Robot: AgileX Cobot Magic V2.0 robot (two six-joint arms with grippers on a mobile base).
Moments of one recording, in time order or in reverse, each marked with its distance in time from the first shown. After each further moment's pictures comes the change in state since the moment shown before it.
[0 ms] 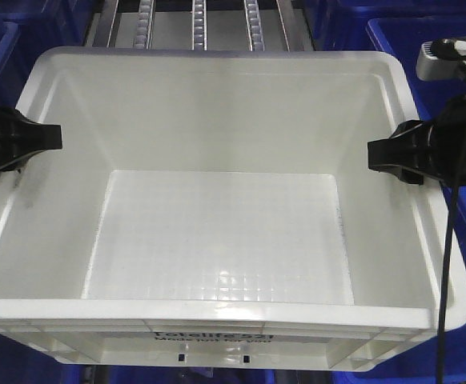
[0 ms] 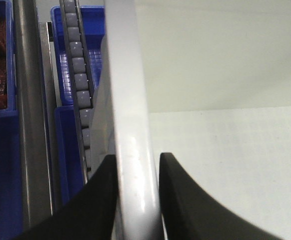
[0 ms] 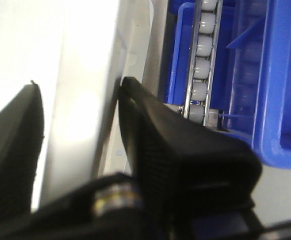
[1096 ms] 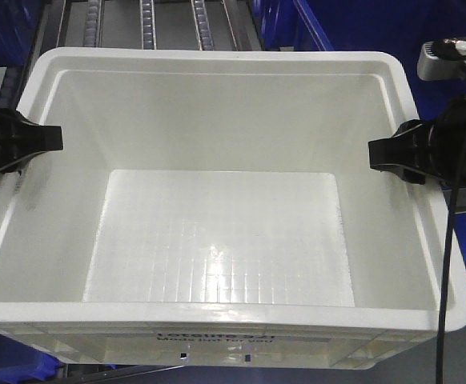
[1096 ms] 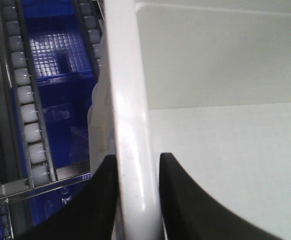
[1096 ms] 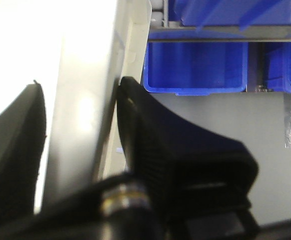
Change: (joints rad) left arm 0.000 0.000 0.000 -0.004 0.006 0.001; right arm 0.000 0.000 0.000 -0.006 0.000 0.008
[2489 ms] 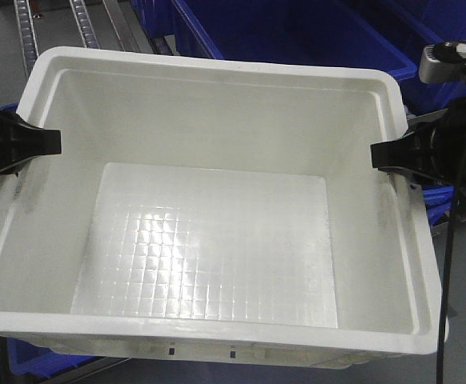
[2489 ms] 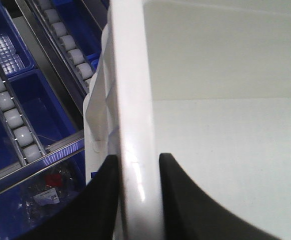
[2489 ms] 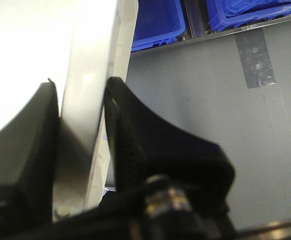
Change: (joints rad) left arm 0.000 0.000 0.000 0.013 0.009 0.014; right arm -0.003 -0.001 0.005 -0.008 0.004 -0.004
